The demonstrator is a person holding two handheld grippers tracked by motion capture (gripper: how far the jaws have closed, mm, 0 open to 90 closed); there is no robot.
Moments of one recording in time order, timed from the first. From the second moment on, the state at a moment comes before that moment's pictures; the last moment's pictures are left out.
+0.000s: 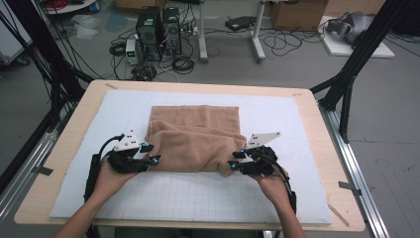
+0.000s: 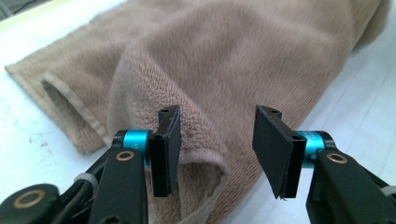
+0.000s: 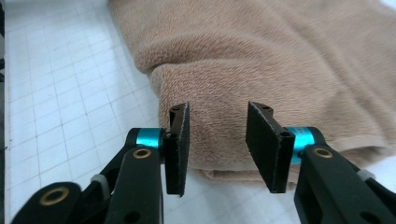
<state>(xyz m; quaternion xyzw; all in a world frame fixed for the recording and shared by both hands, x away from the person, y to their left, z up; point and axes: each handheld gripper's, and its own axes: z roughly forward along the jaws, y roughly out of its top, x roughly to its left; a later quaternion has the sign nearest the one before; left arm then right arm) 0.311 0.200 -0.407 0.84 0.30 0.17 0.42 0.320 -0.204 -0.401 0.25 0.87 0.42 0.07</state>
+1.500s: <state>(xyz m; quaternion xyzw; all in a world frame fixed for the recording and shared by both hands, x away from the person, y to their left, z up) 0.323 0.187 -0.404 0.87 0.27 0.12 0.40 0.345 -0.220 -0.389 0.26 0.88 0.38 0.09</state>
